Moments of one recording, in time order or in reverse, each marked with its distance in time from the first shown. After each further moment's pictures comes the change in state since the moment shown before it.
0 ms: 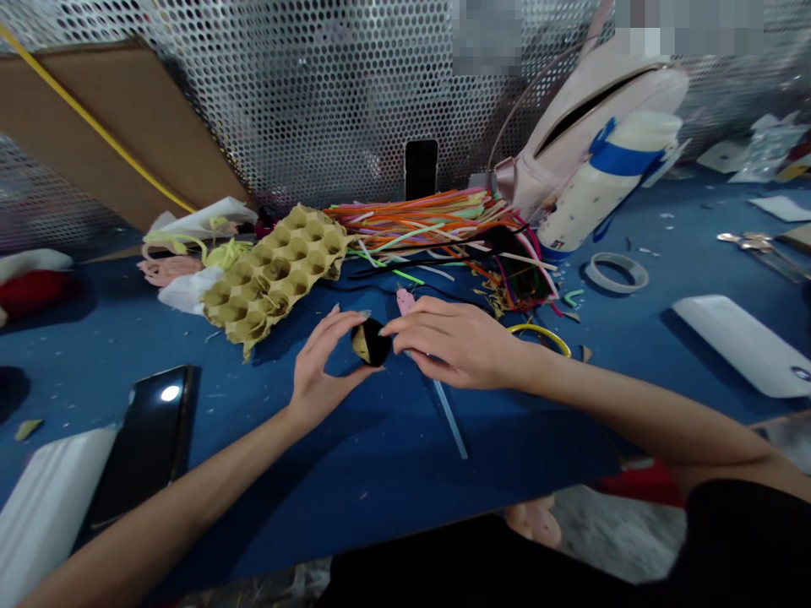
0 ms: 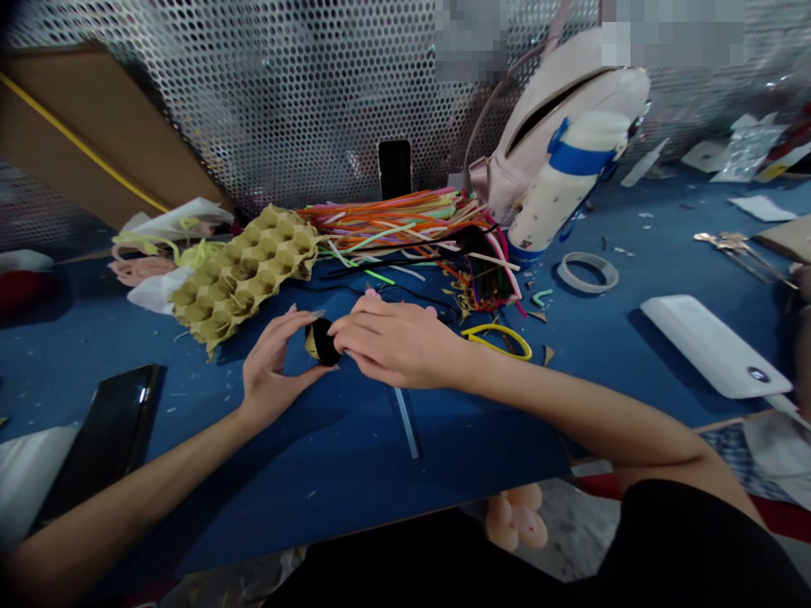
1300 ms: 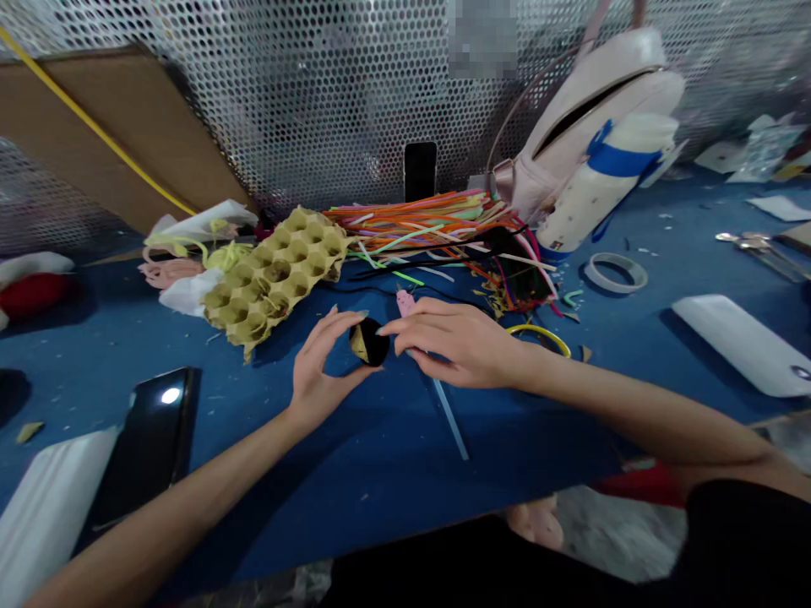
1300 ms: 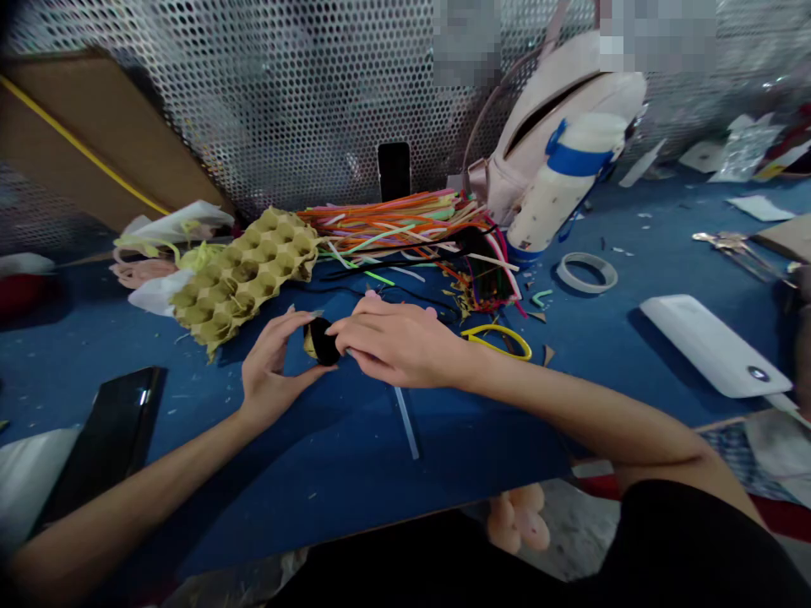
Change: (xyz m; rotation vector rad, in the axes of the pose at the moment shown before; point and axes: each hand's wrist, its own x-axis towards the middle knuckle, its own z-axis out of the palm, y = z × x) left_hand 0.002 0.000 0.001 -0.055 0.039 0.007; right_hand -0.001 0.002 0.001 0.079 0.015 0.032
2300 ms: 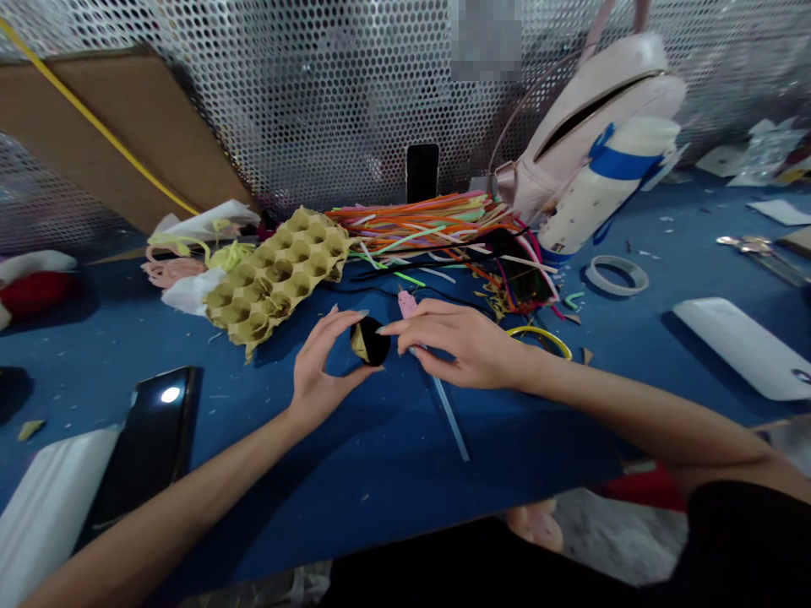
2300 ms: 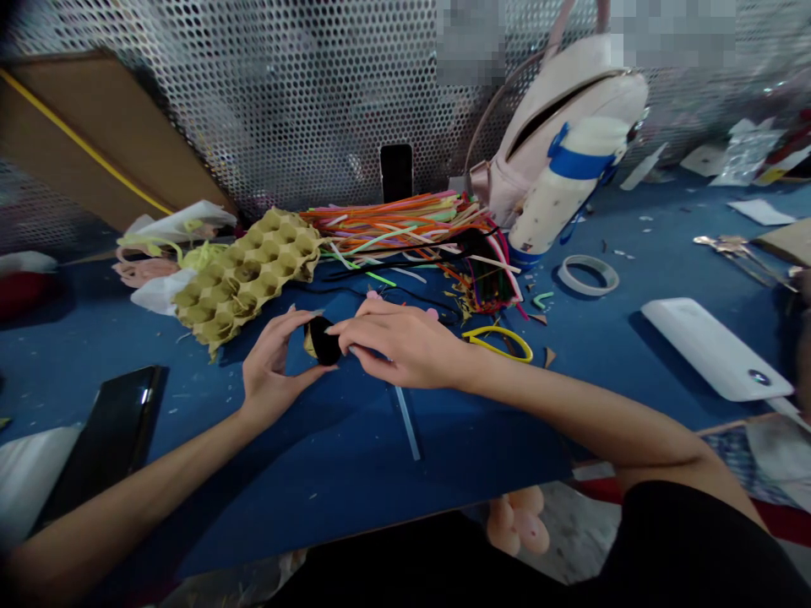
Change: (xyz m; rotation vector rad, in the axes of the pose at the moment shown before) left_hand -0.001 -0.001 -0.001 -0.026 0.001 -0.042; right_hand -0.001 -0.001 0.001 0.127 0.039 0.059
